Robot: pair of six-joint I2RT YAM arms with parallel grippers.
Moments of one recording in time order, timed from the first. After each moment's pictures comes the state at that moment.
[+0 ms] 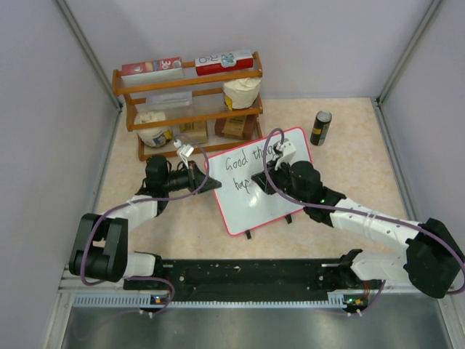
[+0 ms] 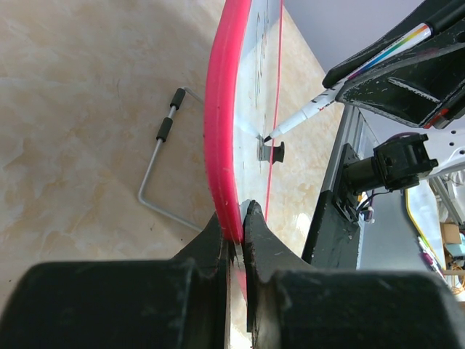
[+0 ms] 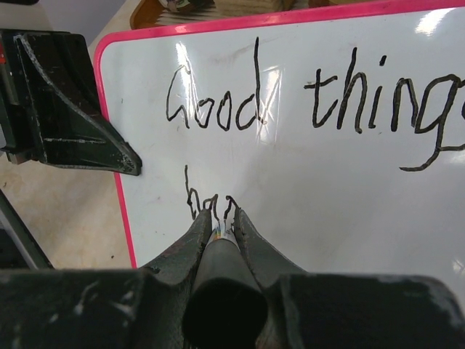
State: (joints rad) left arm -0.17 1.34 0.51 0.49 1.01 -0.48; right arm 0.78 1.18 0.67 0.26 0.01 0.36
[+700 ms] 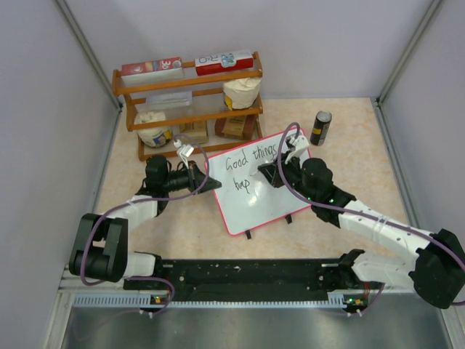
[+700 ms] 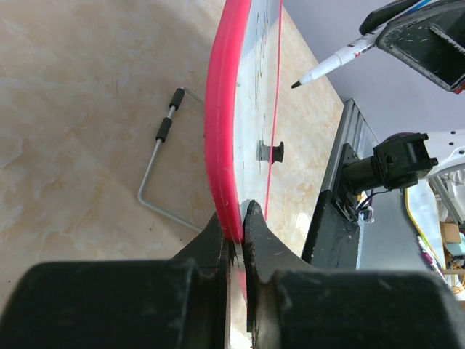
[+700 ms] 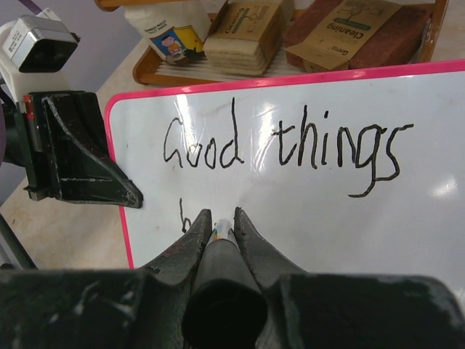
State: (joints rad) left arm -0.17 1.34 0.51 0.50 1.01 -0.48; right arm 0.73 1.10 0.67 0.28 0.01 0.38
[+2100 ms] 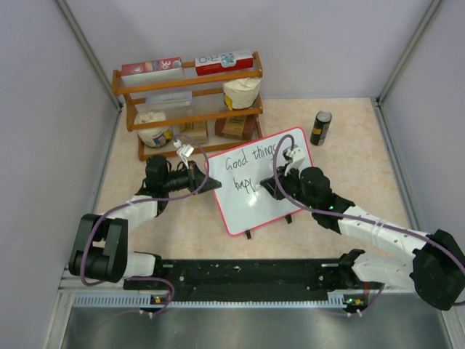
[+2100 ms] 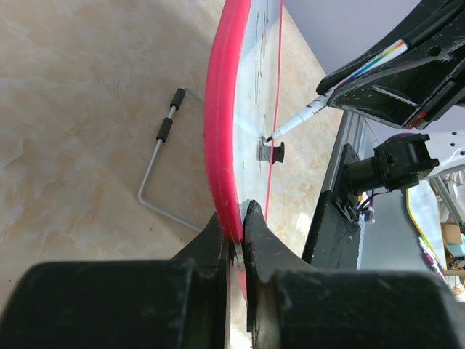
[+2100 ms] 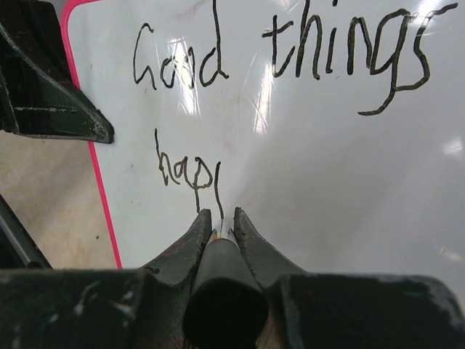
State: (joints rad) left arm -0.17 1.34 0.51 0.49 1.00 -0.48; right arm 0.73 1.09 0.56 0.27 -0.03 0.36
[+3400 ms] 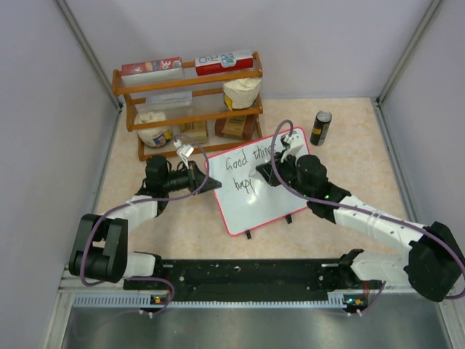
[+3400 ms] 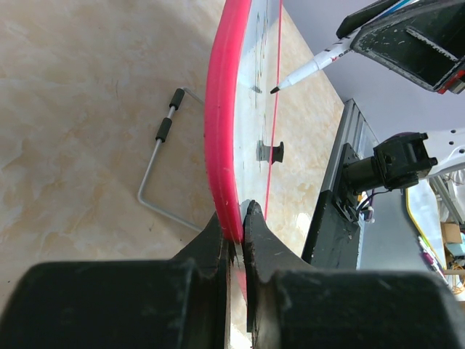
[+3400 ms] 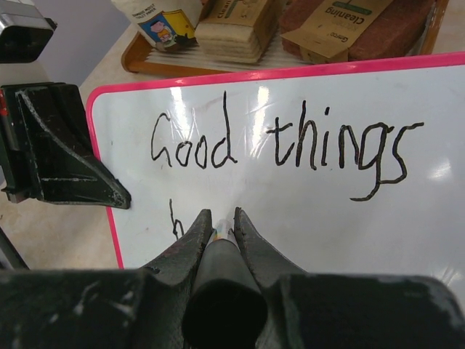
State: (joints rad) left arm -0.17 1.34 0.51 0.49 1.01 -0.48; right arm 0.72 1.16 0.70 0.26 0.01 0.37
